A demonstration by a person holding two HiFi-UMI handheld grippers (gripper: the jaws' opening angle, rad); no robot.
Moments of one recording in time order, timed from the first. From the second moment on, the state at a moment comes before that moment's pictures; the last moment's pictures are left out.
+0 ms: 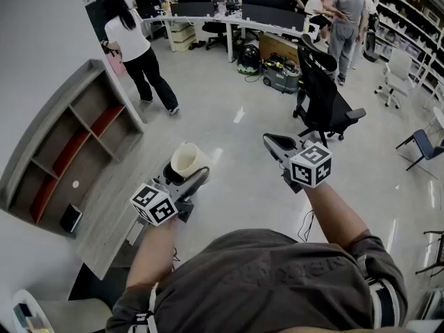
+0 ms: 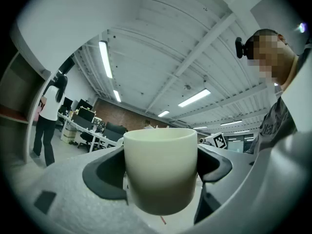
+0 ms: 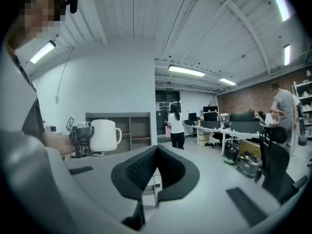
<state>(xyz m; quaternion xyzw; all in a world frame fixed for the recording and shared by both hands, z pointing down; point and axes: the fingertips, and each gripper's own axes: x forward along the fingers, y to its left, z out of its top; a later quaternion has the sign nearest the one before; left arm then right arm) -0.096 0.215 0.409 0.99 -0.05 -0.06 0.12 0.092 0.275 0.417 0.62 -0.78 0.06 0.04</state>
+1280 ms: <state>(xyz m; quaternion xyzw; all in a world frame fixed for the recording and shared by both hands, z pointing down) -0.050 0.131 0.418 0.99 -0.05 -0.07 0.13 0.140 0.194 0.420 0.61 -0.79 0.05 0.04</state>
